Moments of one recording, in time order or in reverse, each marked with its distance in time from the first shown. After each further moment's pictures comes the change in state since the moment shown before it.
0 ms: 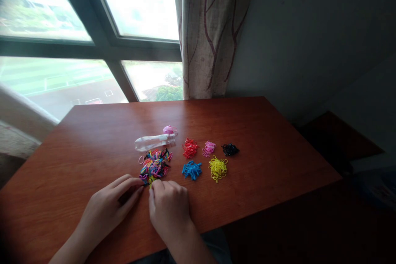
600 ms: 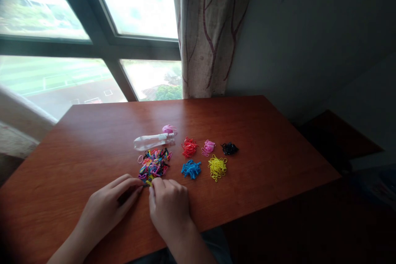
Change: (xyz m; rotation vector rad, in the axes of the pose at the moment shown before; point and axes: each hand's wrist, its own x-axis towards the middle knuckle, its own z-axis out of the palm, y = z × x) left_hand 0.001 0.001 -0.002 0.008 0.007 0.028; right_hand 0.001 -0.002 -0.003 0.026 0.002 0.032
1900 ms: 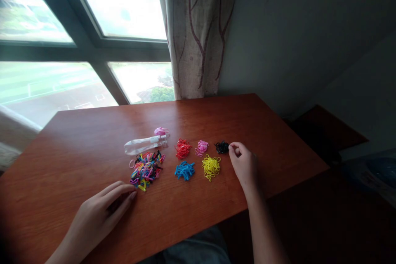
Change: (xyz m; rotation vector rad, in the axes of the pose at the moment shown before) left_hand -0.001 -0.004 0.002 -0.047 0.018 0.051; right_hand 0.011 0.194 -0.107 0.016 0.509 0.362
